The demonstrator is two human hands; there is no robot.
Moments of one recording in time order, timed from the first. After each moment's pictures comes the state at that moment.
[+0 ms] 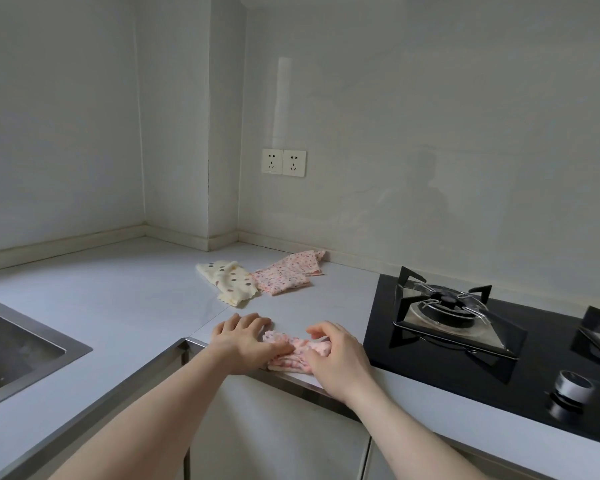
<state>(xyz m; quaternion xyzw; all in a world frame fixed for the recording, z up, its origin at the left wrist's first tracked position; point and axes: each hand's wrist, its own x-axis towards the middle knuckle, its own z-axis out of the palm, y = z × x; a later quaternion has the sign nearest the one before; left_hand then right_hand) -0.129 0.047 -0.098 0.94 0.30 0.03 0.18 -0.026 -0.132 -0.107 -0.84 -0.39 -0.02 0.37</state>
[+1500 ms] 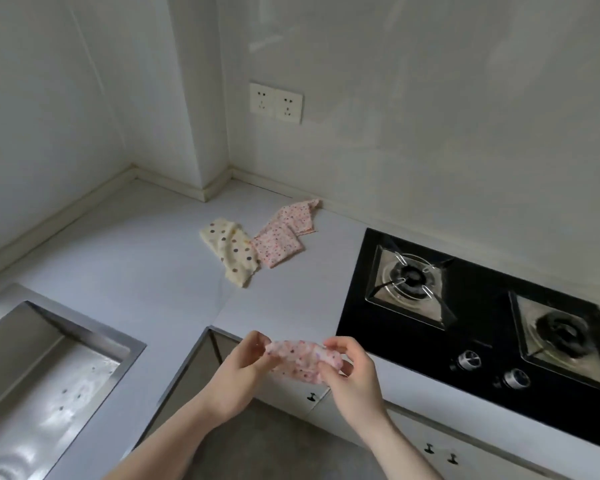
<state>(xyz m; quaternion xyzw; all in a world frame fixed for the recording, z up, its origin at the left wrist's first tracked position) -0.236 -0.023 0.102 0.69 0.29 0.02 0.67 -0.113 -0.199 0.100 -0.79 -0.16 0.25 0.55</state>
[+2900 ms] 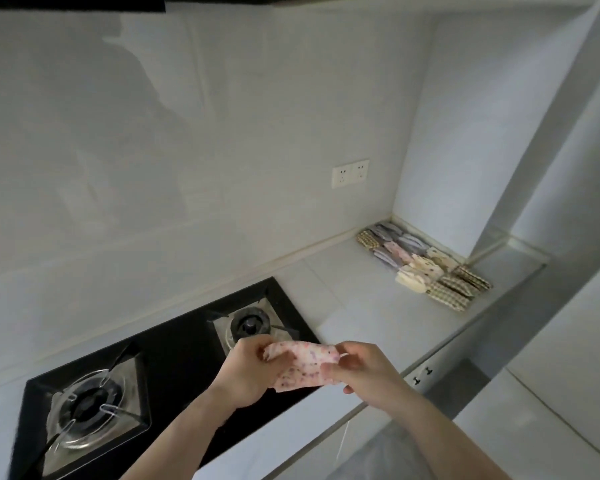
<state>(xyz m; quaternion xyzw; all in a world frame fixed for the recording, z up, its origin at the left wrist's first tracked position) 0.133 -0.536 0.247 0.86 -0.08 -0.16 0.47 0.081 -0.763 0.241 -0.81 0.10 0.12 0.56</state>
